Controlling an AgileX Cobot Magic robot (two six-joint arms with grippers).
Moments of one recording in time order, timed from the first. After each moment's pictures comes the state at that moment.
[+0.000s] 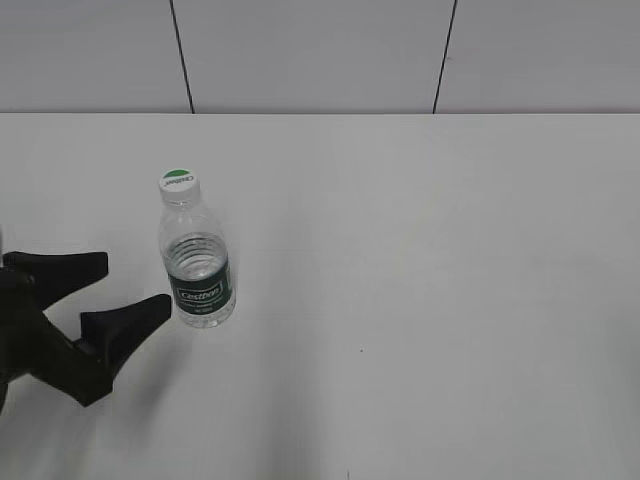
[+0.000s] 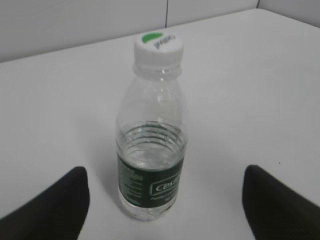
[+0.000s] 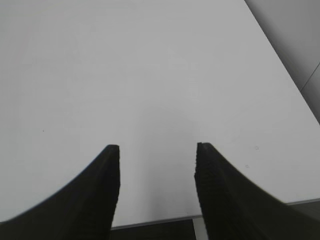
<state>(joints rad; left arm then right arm) -0.27 1.48 -0.11 0.51 -1.01 -0.24 0.02 -0.01 -0.50 -0.04 1.09 -0.05</state>
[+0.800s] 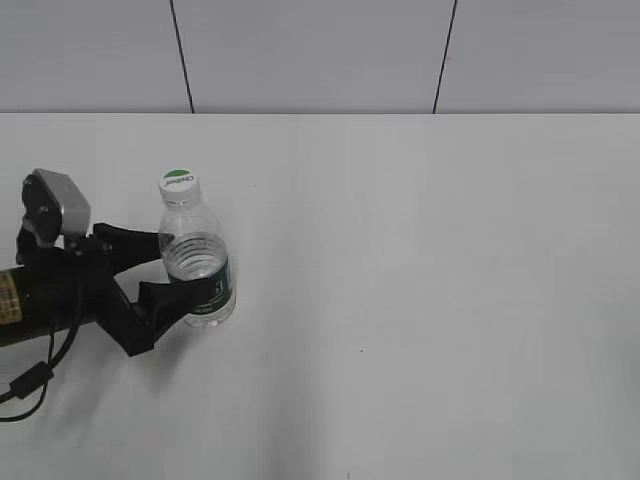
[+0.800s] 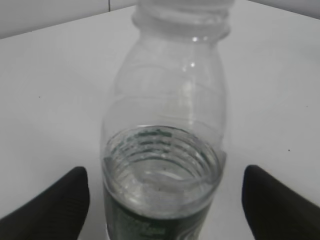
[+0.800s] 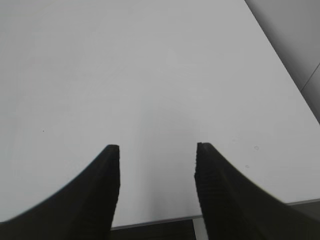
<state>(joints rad) -0.08 1.94 -0.44 0.94 -1.17 -0.24 0.02 -0.01 -0.50 -0.04 1.09 -0.05</state>
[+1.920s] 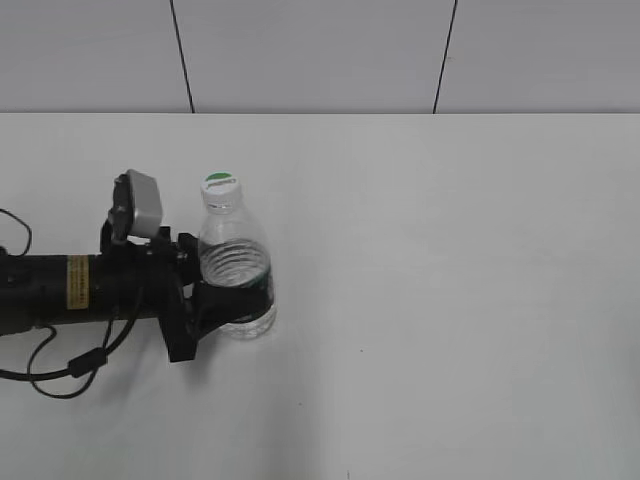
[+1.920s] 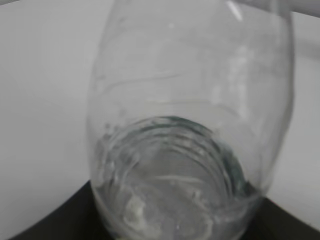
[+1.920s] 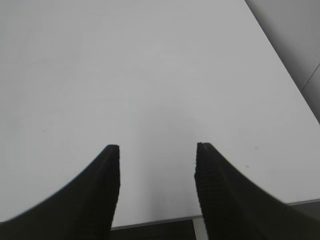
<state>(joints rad) -0.15 2.11 -0.69 1.21 -1.17 -0.37 0.02 -0.01 -0.50 -0.04 1.09 -0.05</state>
